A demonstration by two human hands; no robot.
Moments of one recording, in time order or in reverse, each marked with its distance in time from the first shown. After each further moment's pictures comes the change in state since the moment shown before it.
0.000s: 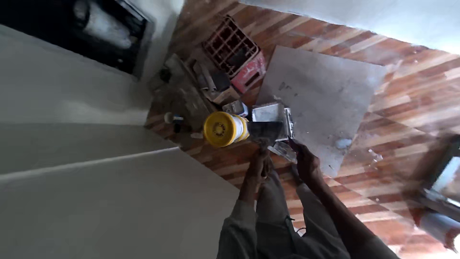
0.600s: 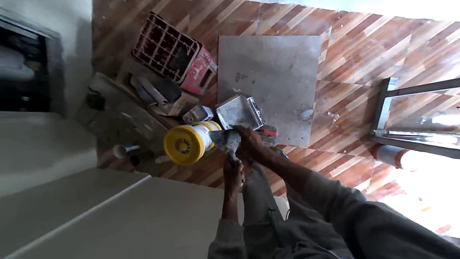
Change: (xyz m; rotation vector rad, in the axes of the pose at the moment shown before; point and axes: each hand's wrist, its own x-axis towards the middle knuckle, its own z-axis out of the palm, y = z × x) left_hand 0.007 -0.017 -0.010 0.356 0.077 0.098; right_hand 0.080 -0.059 0.055 -0.094 -0.335 0.029
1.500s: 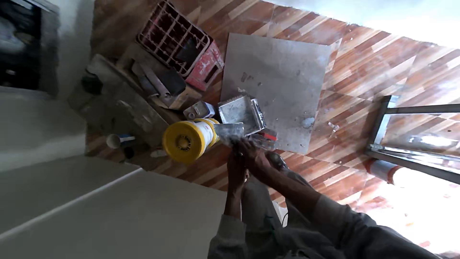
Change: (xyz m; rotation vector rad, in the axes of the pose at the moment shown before) left_hand 0.018 0.014 0.013 -0.007 0.046 -0.005; right_hand -0.027 0.000 0.012 -0.084 -0.030 -0.013
